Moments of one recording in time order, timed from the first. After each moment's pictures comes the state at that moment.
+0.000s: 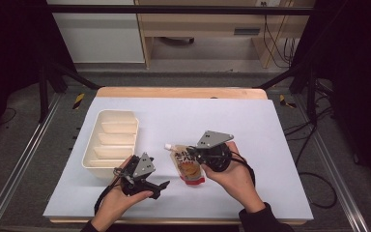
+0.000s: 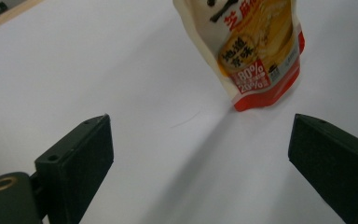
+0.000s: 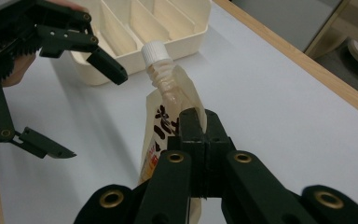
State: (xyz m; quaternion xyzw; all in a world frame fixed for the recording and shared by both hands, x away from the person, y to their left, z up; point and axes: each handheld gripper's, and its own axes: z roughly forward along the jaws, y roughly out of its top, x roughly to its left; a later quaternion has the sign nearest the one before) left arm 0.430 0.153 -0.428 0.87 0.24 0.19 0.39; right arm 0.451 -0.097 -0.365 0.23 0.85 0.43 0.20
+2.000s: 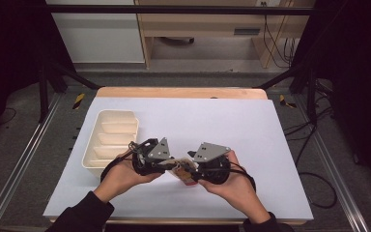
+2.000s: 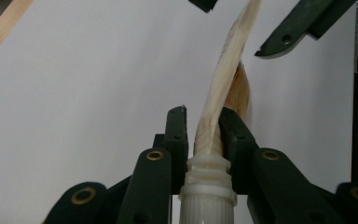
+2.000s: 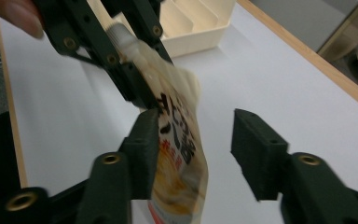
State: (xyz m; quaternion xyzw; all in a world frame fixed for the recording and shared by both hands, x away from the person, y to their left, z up) left arm 0.460 0.121 -0.372 0.93 0.09 0.13 0.33; right arm 0.426 -0.093 -0.372 0.20 0.86 0.42 0.20
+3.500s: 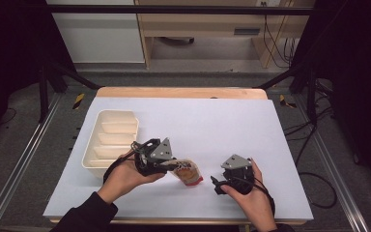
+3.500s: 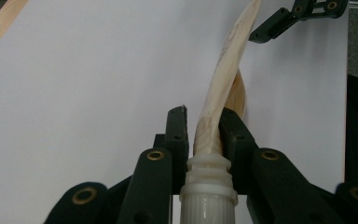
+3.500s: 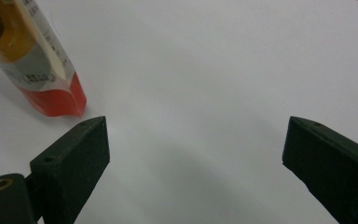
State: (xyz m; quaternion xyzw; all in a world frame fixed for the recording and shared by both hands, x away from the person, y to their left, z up) left arm 0.459 0.114 -0.370 0.93 0.09 0.13 0.33; right arm 0.427 -0.164 -0.449 0.38 0.83 0.32 0.25
